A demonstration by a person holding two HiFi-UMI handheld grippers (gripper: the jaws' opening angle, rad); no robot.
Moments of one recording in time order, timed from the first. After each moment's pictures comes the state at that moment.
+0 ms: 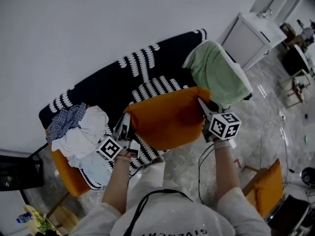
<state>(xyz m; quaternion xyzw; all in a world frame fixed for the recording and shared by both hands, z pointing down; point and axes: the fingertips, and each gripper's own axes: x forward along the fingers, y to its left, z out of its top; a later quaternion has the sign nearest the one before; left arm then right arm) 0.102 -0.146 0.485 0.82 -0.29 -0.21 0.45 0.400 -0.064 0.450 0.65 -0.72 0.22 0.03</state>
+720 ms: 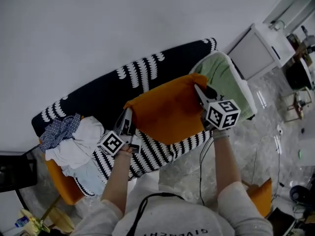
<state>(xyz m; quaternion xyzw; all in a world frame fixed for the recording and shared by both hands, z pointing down) 0.160 -0.275 0.516 0.80 -0.32 -0.21 0.46 0.437 -0.247 0.429 0.63 -0.75 0.17 0.09</state>
